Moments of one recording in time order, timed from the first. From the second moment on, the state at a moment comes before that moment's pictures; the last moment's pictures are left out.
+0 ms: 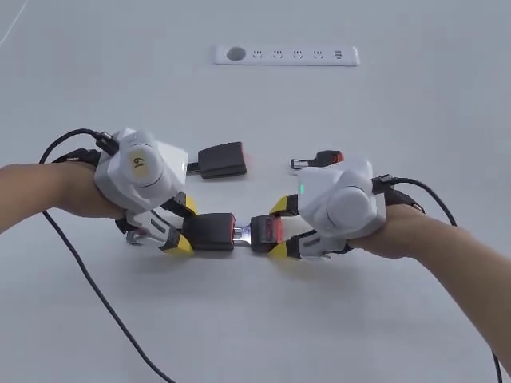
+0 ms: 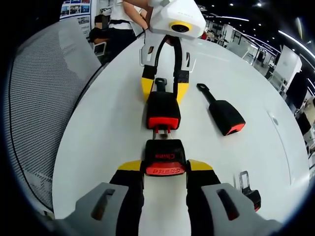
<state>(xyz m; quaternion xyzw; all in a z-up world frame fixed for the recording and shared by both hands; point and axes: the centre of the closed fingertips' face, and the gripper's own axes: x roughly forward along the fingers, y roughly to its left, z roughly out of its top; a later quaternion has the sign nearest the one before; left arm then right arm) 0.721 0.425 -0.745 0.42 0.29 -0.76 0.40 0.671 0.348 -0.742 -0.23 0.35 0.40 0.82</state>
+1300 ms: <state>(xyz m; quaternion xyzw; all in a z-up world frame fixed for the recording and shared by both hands) 0.721 0.425 -0.745 0.42 0.28 -0.76 0.41 0.683 0.362 -0.745 -0.21 0.37 0.39 0.82</state>
